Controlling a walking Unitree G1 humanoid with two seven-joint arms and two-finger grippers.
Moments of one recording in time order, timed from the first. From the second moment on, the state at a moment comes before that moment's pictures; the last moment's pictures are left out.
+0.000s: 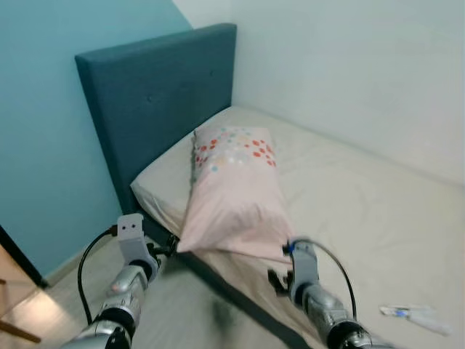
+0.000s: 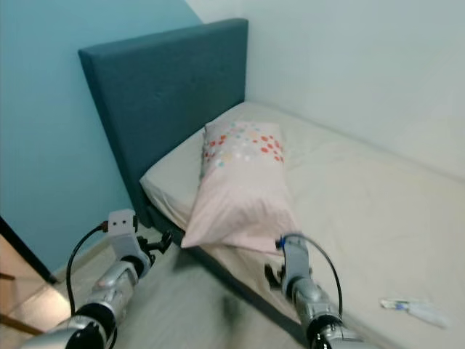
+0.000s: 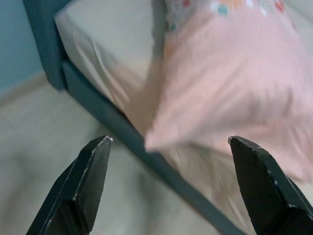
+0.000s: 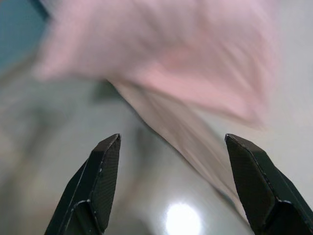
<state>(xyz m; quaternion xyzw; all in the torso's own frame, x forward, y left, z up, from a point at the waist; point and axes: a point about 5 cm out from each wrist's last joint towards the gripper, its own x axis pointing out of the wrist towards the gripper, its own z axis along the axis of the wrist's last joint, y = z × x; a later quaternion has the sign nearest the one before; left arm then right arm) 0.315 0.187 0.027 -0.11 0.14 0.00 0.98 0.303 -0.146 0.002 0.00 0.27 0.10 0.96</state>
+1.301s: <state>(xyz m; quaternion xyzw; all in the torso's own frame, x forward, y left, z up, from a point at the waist) 0.328 0.172 0.039 -0.16 0.14 -0.03 0.98 0.345 -0.178 0.057 0.03 0.15 0.04 0.99</state>
